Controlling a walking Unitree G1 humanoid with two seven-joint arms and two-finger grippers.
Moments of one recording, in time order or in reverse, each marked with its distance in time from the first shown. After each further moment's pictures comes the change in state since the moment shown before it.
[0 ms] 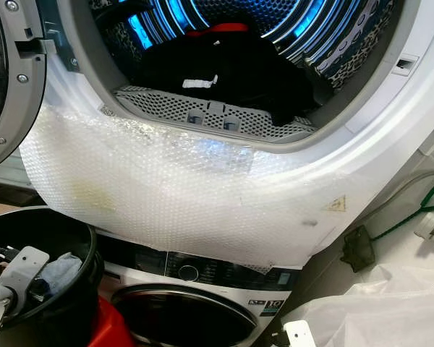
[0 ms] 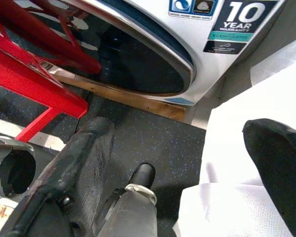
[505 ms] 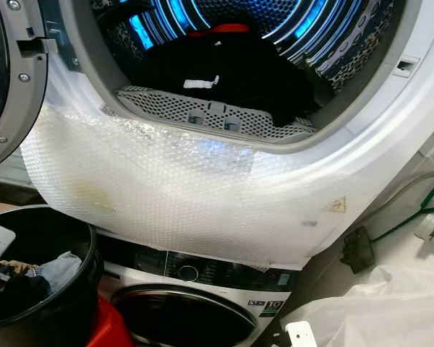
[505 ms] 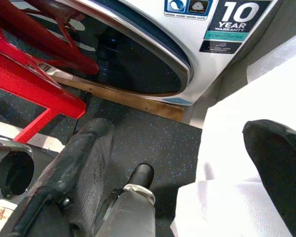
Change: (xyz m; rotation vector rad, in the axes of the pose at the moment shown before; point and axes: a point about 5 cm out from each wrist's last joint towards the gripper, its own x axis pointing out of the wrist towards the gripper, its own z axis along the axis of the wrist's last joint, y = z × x) left arm -0.037 0.052 0.019 0.048 -0.059 0.132; right arm -0.001 -0.001 -0.002 0.006 0.004 -0.003
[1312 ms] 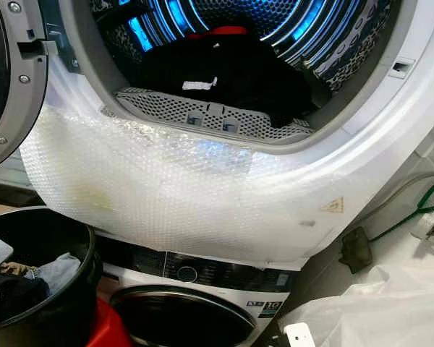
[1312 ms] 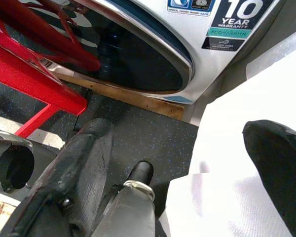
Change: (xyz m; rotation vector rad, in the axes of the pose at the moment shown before) left arm 0.012 -0.007 -0.023 0.140 0.157 -0.090; right arm -0.001 0.001 -0.005 -0.015 0.016 0.011
